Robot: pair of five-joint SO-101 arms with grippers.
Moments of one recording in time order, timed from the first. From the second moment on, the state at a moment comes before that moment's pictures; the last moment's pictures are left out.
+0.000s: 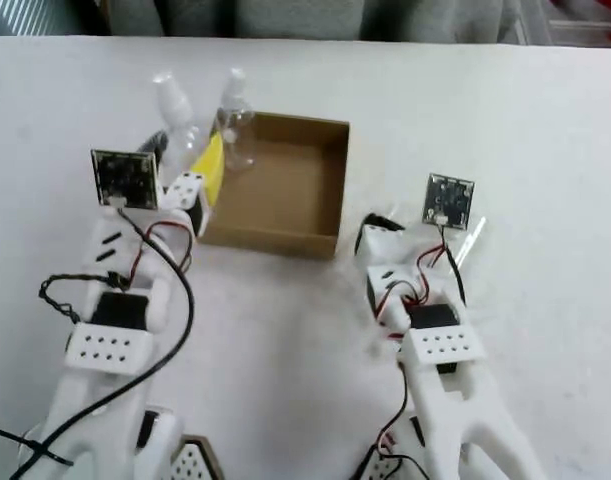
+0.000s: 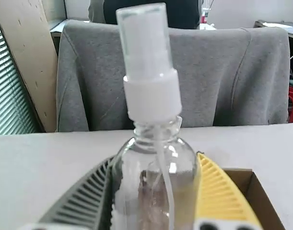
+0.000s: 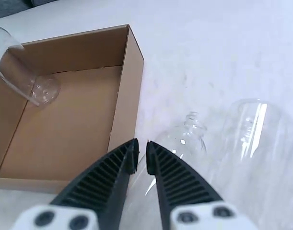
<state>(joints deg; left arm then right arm) 0.4 -48.9 65.4 1.0 3.0 -10.0 -40.3 72.2 10.6 -15.3</state>
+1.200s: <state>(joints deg) 3.1 12.2 57.3 -63.0 3.0 -10.0 -40.3 72.2 10.6 -15.3</state>
